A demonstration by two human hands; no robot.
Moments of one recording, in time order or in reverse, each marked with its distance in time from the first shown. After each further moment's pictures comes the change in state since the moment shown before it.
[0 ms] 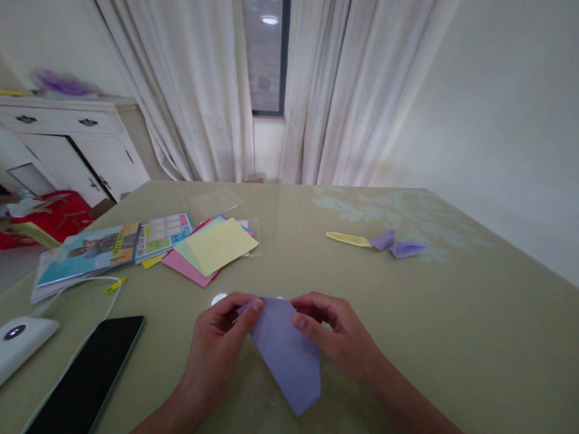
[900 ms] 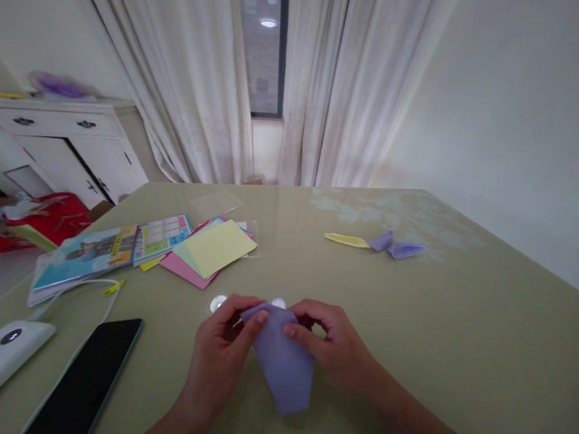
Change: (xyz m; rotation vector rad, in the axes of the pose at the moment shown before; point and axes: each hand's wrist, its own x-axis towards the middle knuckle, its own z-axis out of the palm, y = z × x) left_hand -0.005 -0.003 0.001 0.073 -0.003 0.140; right_hand -0.002 0.000 0.007 -0.053 -0.038 -0.110
